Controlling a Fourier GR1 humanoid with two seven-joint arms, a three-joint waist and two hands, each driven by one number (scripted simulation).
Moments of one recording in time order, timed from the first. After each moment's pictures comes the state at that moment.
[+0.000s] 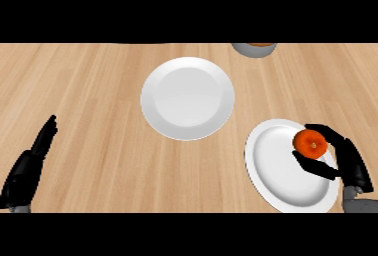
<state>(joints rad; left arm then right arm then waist) 0.08 0.35 0.06 -1.49 -0.13 0.06 -0.12 -0.04 -0.30 -0.07 -1.33 0.41 -0.13 0.04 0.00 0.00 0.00</state>
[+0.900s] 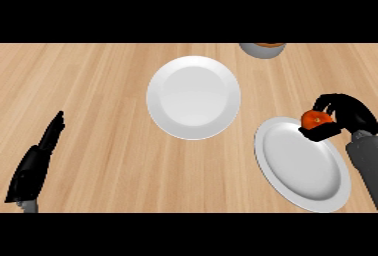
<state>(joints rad) 0.05 0.31 0.07 -1.49 -0.17 0.02 -0.12 -0.50 -0.50 0.03 -0.83 0.73 0.02 0.07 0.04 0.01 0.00</state>
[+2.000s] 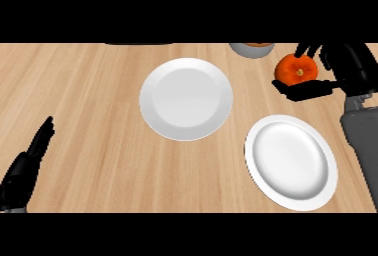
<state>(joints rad) 0.09 0.32 0.12 -1.51 -0.17 0.00 -0.11 -0.62 -0.44 0.03 -1.35 0.63 -0.01 0.03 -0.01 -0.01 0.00</state>
